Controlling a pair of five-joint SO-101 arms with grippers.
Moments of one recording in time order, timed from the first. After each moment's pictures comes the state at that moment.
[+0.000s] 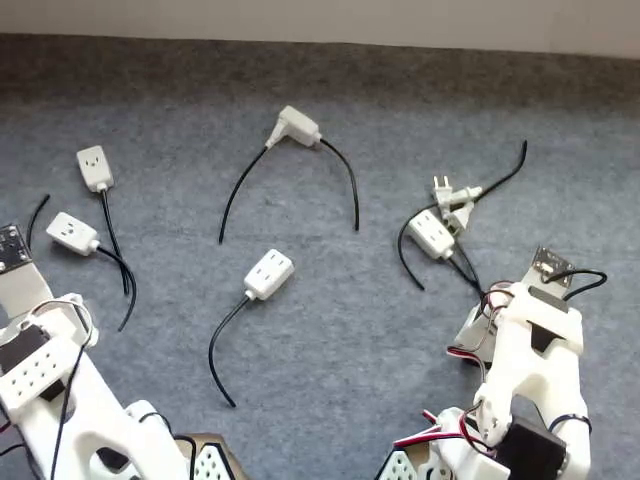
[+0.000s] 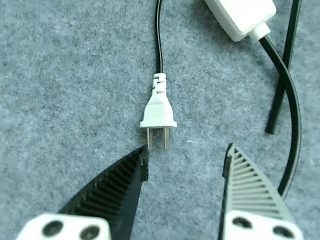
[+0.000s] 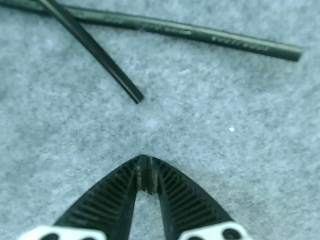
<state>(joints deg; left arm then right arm) -50.1 -45.1 68.1 45.0 -12.6 22.9 -17.3 59.5 55.1 -5.1</state>
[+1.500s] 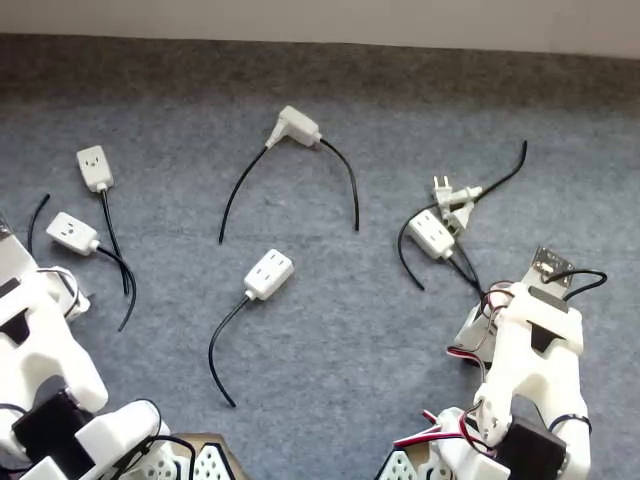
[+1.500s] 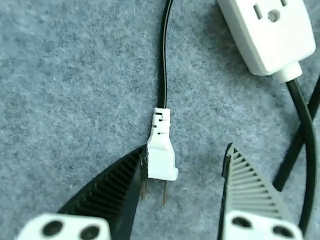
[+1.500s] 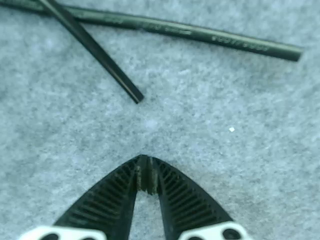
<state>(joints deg) -48.6 -13.1 51.5 37.8 -5.0 22.9 -17.3 59.5 55.1 -5.1</state>
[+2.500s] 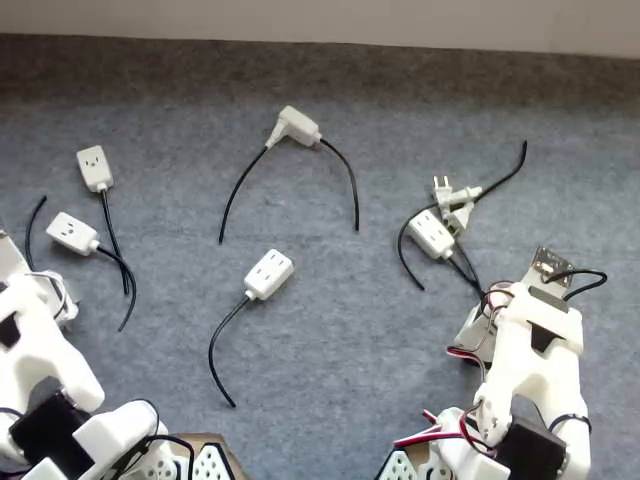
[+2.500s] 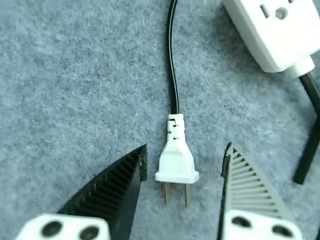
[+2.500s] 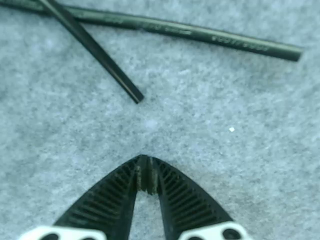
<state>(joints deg) -51.0 -13.1 47.5 42.0 -12.5 22.9 -17.3 59.5 55.1 -5.1</state>
